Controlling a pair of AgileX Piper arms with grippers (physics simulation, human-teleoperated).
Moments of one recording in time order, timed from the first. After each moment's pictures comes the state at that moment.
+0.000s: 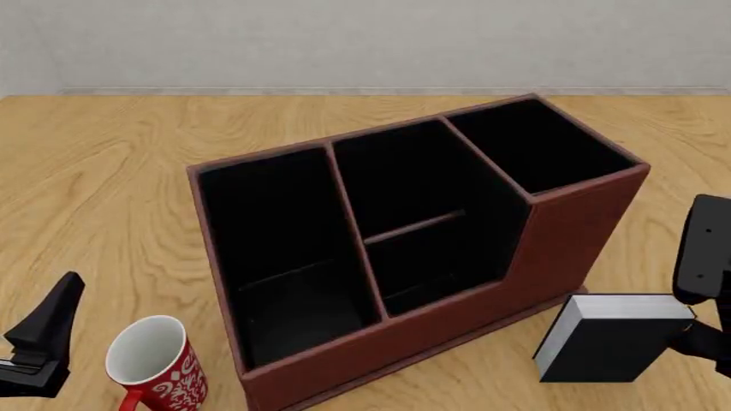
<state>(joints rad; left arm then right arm) -0.07 0.00 0.00 0.05 0.13 -0.13 0.97 -0.65 0.95 -1.19</state>
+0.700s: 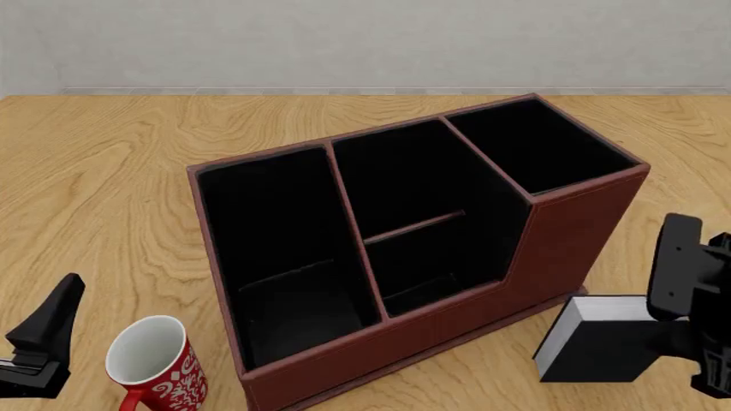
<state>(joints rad) -0.06 0.00 0.00 0.06 0.14 -0.02 0.98 -0.59 0.91 -1.10</state>
